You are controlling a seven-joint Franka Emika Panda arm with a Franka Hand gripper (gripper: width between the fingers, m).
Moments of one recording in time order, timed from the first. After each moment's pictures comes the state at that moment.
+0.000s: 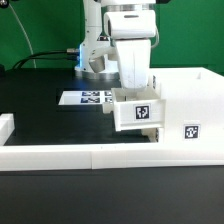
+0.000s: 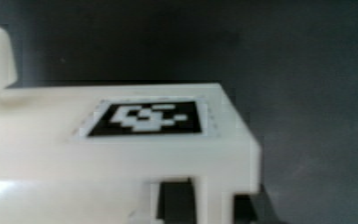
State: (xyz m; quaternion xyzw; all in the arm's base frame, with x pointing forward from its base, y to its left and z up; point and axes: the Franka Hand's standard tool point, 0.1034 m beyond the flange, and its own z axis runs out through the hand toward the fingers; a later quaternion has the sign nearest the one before) arm 0.541 0.018 0.054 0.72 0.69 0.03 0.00
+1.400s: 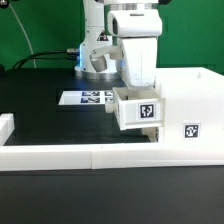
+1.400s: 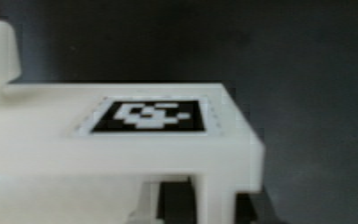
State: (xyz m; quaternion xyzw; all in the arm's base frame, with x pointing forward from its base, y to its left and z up) arm 0.541 0.021 0.055 0.70 0.71 0.03 0.02
